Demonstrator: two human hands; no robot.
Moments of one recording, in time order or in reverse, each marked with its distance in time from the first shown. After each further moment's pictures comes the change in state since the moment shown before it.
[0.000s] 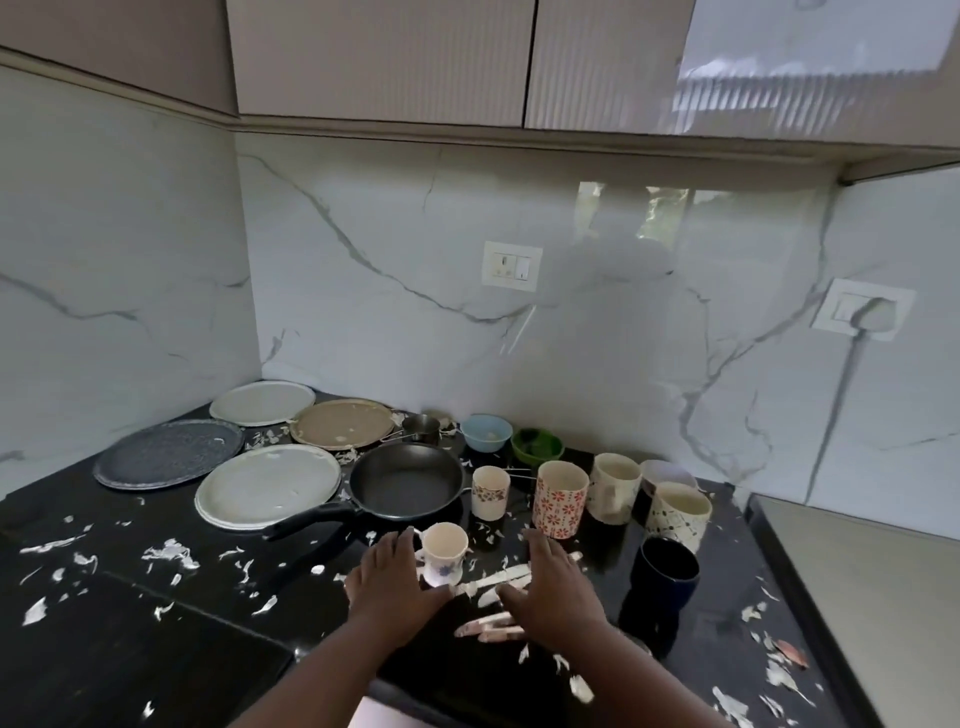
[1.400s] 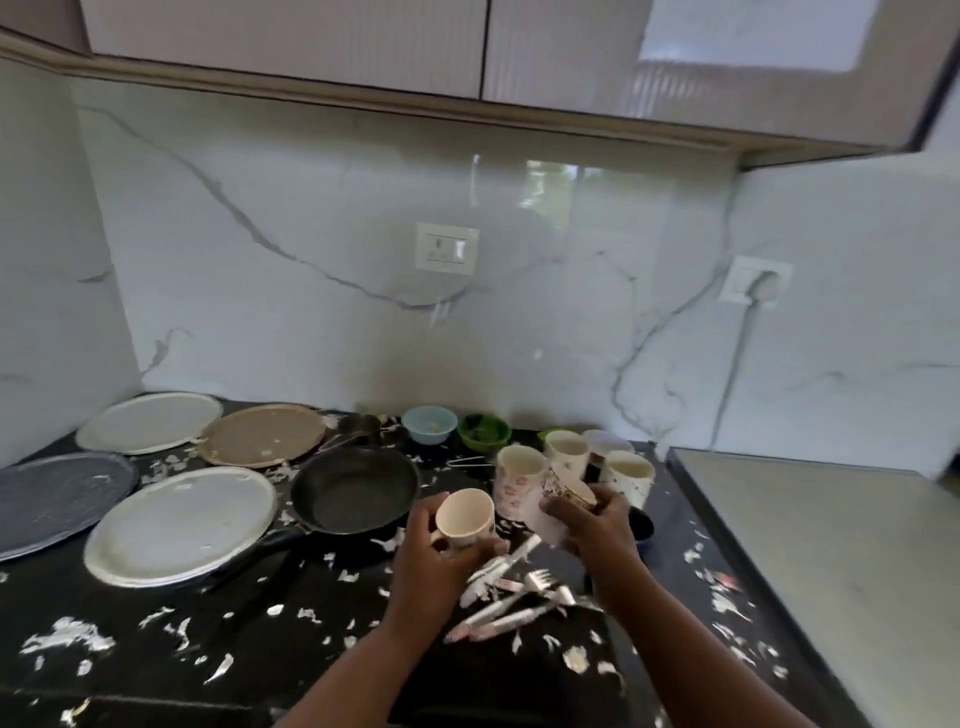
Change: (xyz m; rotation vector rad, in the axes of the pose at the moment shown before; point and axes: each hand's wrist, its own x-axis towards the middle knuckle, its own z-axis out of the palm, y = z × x) left_hand 0.007 0.049 -0.014 -1.126 0.001 0.308; right_hand 0.003 0.003 -0.044 1.138 0.462 0.403
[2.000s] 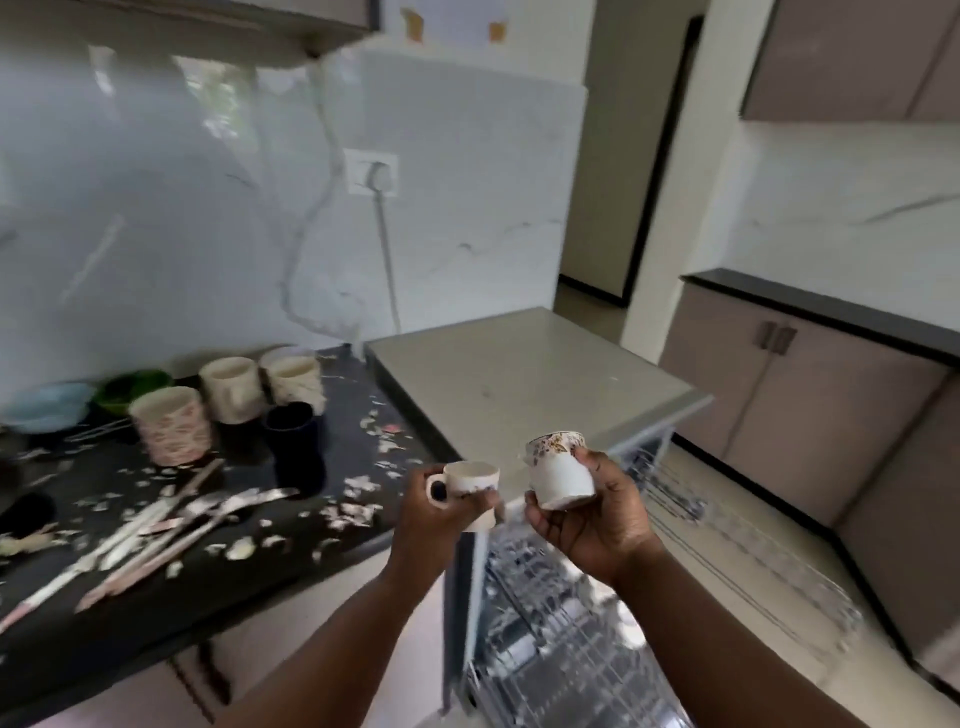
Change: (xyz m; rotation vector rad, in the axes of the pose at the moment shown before) left_hand -0.212 0.024 0.286 -0.119 -0.591 -0.202; right_hand -0.203 0.014 -0.354 0.798 0.207 0.163
